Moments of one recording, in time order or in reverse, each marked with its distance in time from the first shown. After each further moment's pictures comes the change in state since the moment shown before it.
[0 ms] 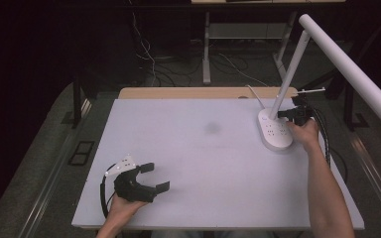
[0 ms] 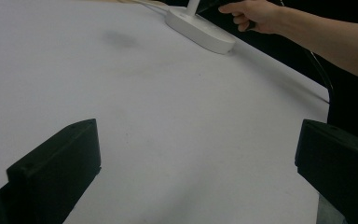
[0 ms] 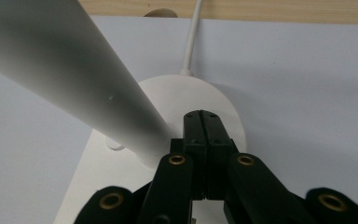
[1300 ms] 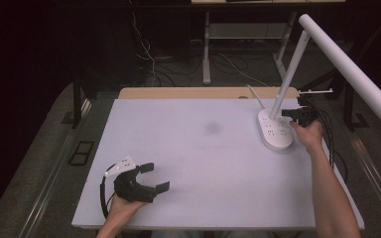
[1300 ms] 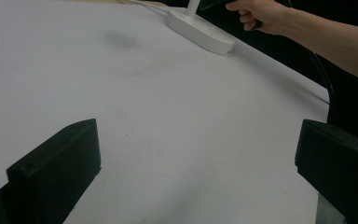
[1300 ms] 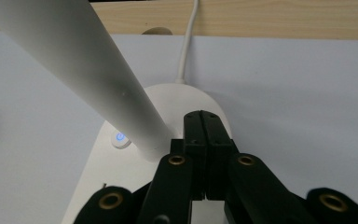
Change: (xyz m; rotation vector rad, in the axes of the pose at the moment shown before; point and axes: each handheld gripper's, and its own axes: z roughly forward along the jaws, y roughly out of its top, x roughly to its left) left arm -0.002 0.000 -0.001 -0.007 0.003 -0.002; right arm 0.001 -0.006 -0.021 -0.075 -0.022 0.024
